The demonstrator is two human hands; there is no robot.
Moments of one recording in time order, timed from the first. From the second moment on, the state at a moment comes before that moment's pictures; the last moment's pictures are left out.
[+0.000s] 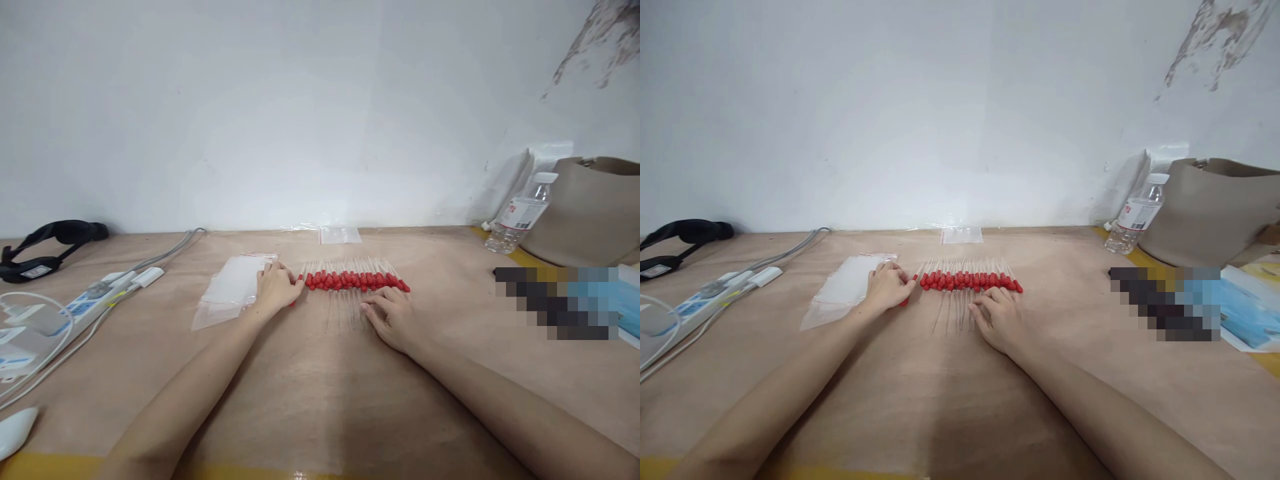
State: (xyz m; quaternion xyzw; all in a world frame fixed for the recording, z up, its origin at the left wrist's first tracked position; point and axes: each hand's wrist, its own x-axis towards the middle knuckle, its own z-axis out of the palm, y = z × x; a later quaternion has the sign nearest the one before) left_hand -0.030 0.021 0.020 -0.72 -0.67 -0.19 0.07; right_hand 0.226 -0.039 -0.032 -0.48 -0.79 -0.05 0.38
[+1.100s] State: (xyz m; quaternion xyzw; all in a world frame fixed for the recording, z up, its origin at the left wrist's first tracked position) left_hand 0.007 -0.044 -0.012 -0.91 -0.28 -0.29 0.07; right_hand 0.210 -0.046 -0.035 -0.25 -0.88 -0.09 0.39
